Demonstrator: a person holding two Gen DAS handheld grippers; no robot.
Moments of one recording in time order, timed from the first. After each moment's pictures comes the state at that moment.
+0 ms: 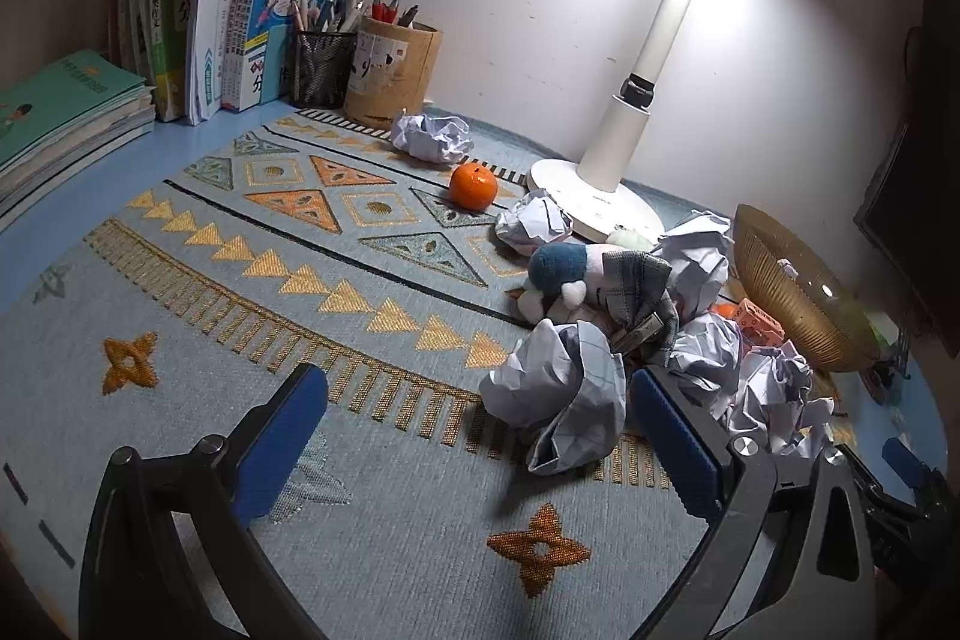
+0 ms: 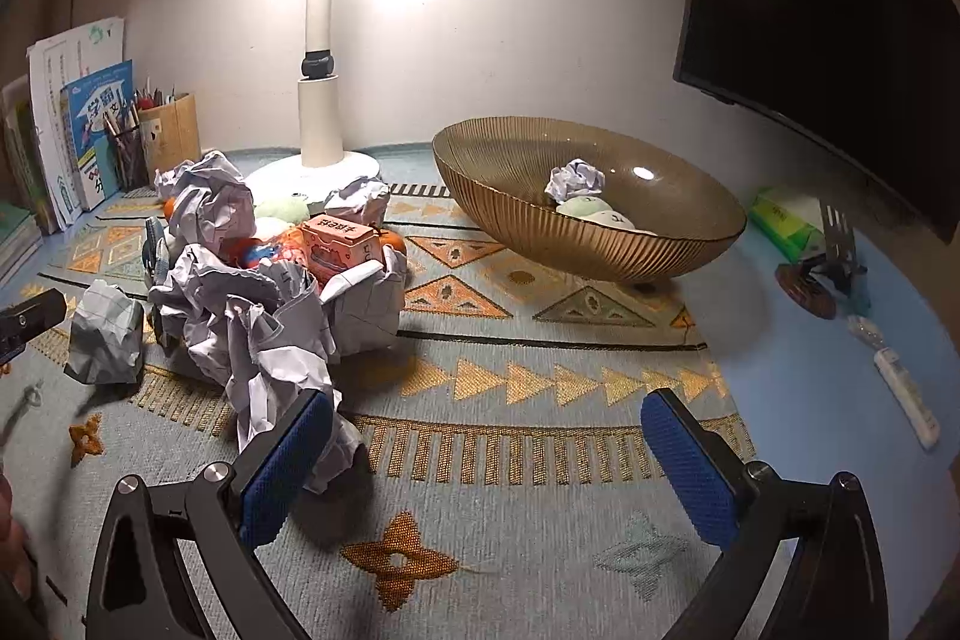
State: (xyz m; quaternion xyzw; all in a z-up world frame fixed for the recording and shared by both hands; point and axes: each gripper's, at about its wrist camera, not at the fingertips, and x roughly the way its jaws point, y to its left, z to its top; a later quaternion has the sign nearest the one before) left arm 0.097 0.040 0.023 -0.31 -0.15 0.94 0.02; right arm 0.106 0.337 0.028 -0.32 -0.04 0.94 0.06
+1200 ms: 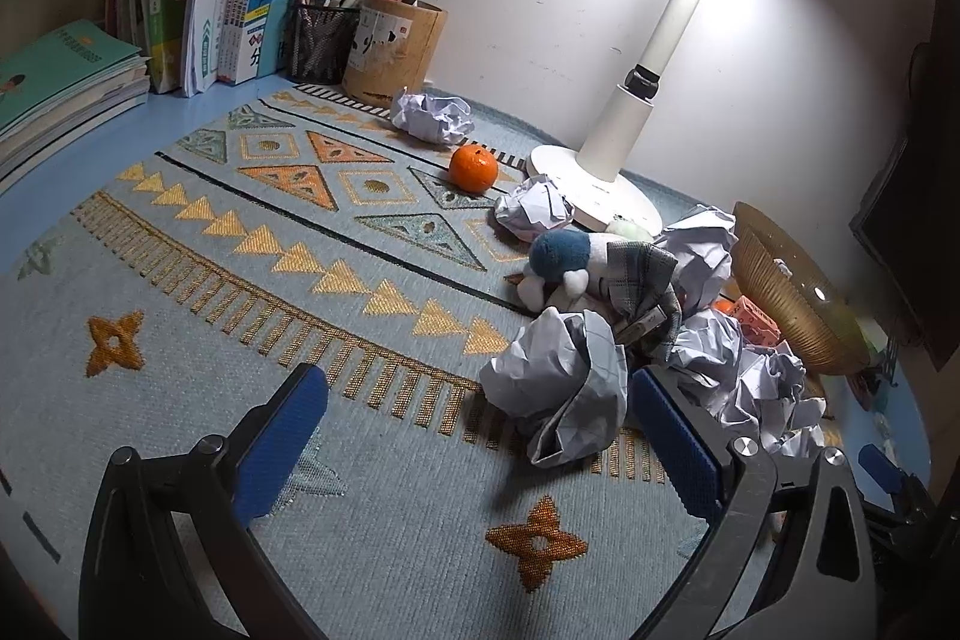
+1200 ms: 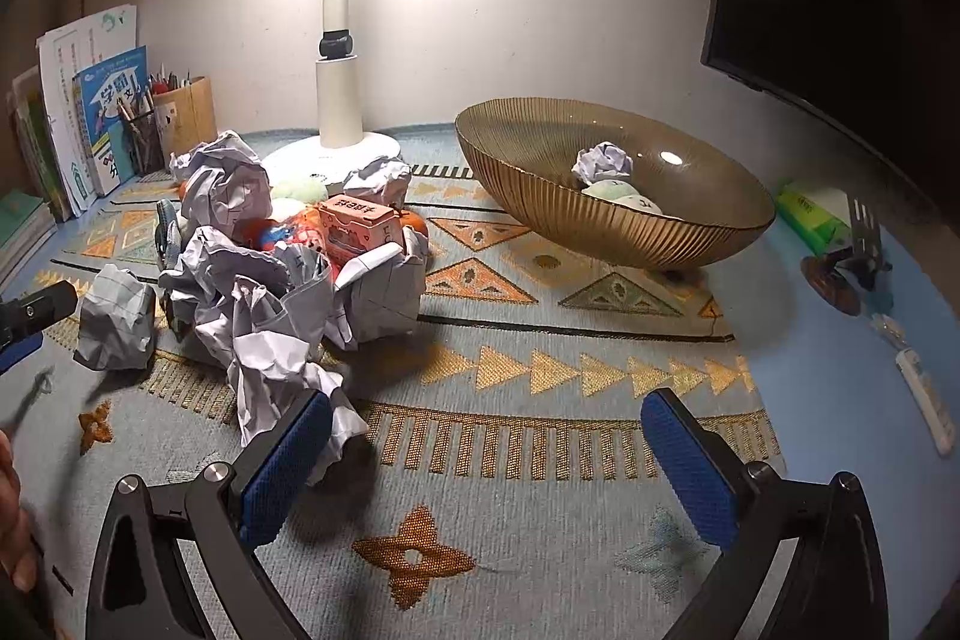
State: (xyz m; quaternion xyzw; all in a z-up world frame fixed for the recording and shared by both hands) left arm 0.091 0.033 0.019 -0.33 -0.17 0.93 0.03; right arm 0.098 0.334 0.023 -0.34 -0.04 0.94 0.03
